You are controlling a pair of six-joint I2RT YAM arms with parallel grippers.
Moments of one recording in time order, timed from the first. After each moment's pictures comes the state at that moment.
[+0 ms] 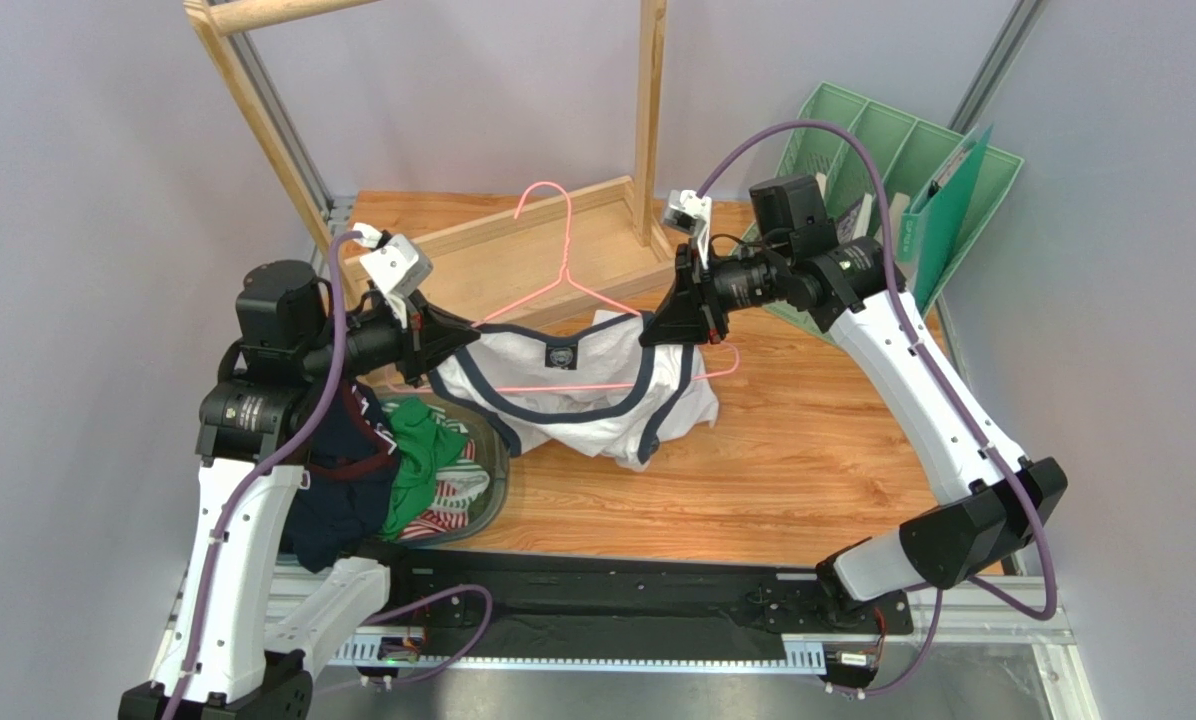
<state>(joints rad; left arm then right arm) -0.14 0.88 1.29 -0.74 0.78 0.18 0.45 1.46 1.63 -0.90 -0.98 -0.26</state>
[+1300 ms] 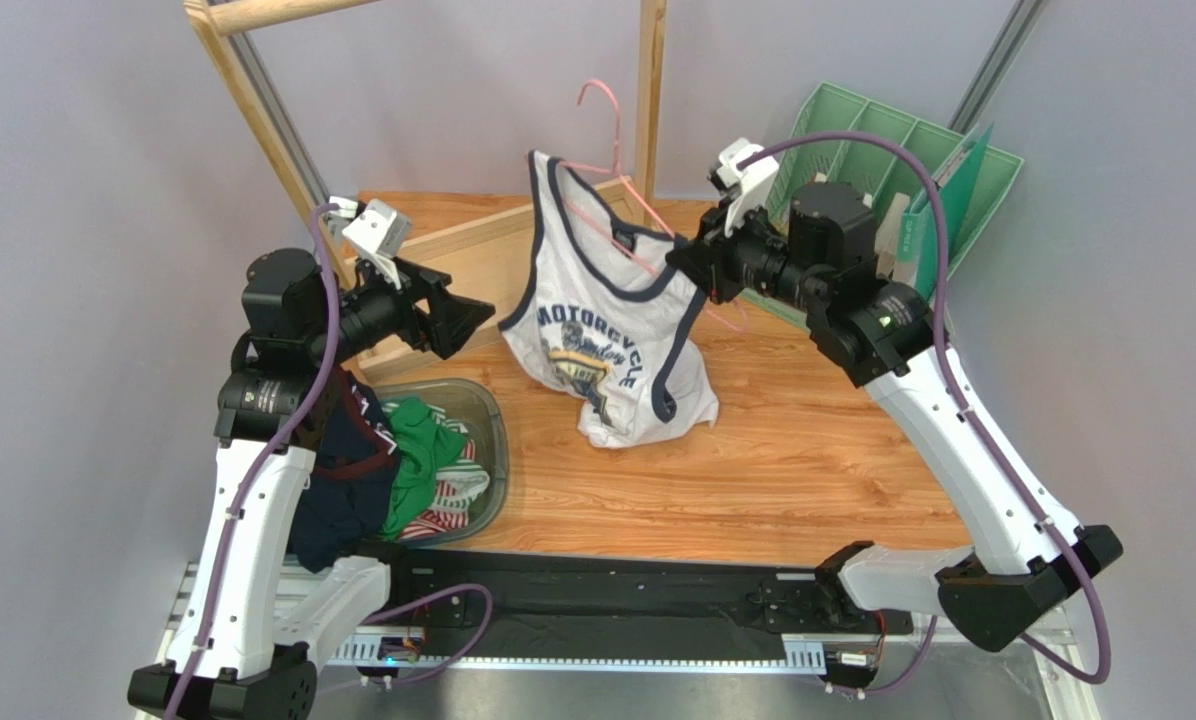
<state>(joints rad) -0.11 0.92 1.22 -0.50 0.66 -0.06 0.54 1.24 1.49 -0.51 -0.27 -0.02</state>
